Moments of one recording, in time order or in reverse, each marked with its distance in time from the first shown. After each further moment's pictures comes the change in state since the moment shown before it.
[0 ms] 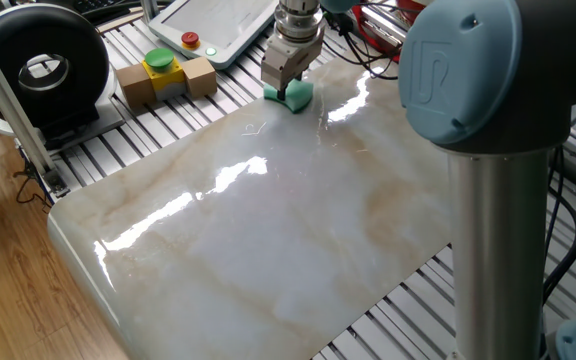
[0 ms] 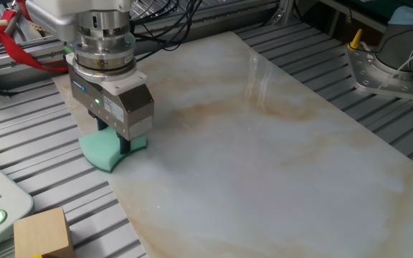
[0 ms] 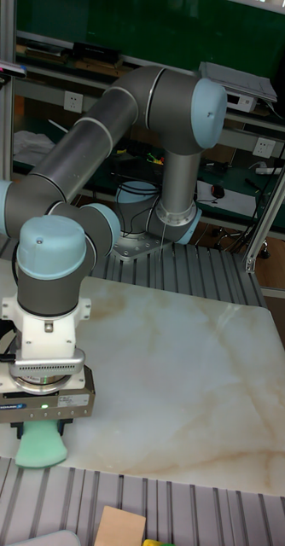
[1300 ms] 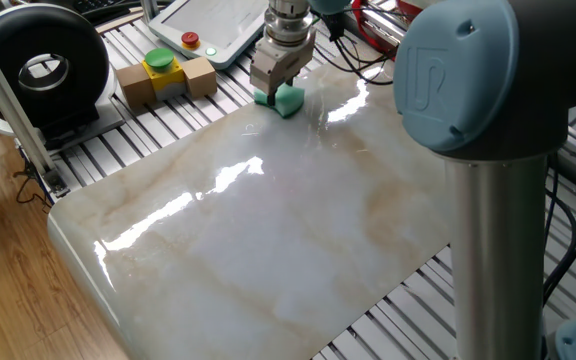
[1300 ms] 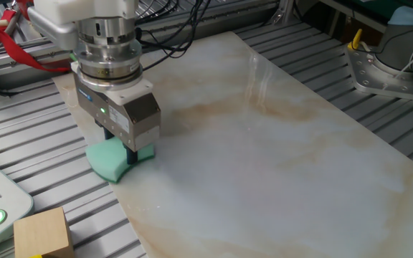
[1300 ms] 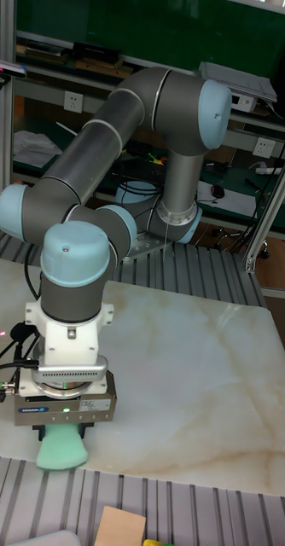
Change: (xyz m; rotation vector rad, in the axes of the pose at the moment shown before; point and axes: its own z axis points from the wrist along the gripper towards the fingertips) arm -0.009 0.035 -0.001 -0.017 0.015 0.041
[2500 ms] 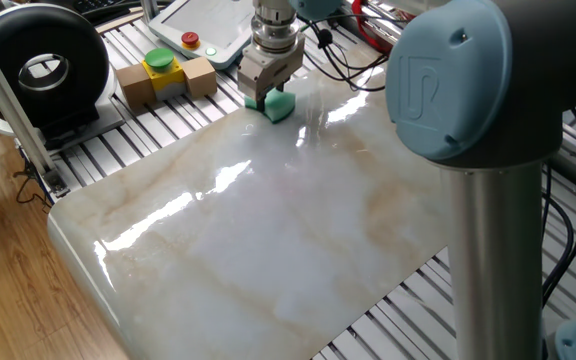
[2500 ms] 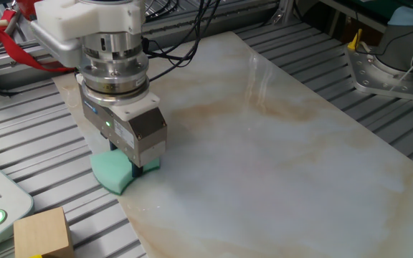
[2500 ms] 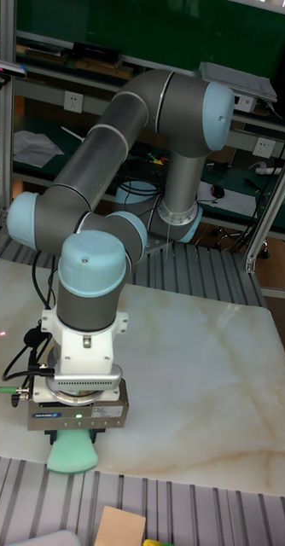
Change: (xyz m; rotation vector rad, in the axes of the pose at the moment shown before) arm -0.004 0.018 0.007 0.002 0.009 0.021
